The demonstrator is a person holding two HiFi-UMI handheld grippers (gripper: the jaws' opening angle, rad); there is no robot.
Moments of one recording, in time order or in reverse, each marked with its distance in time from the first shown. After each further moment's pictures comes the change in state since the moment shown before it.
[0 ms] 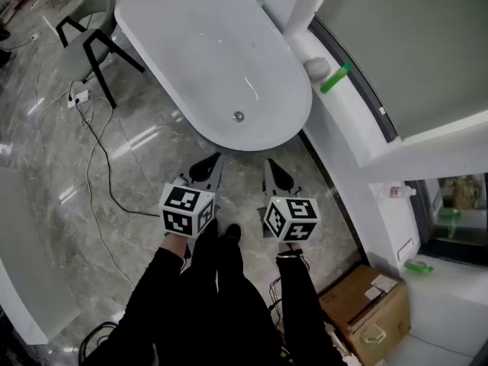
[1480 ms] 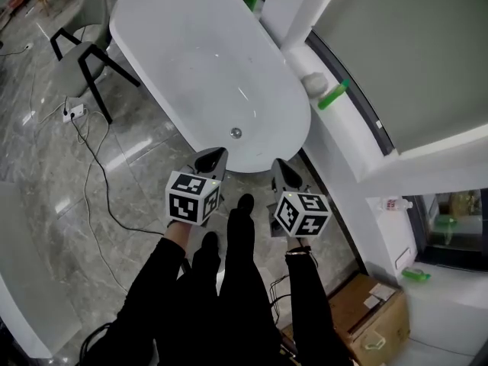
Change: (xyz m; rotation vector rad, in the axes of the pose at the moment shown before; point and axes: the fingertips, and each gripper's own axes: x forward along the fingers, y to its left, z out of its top) left arm 0.061 0.045 0.036 -0.014 0.049 -0.037; right arm 0.051 -0.028 0.041 0.047 0.021 -0.036
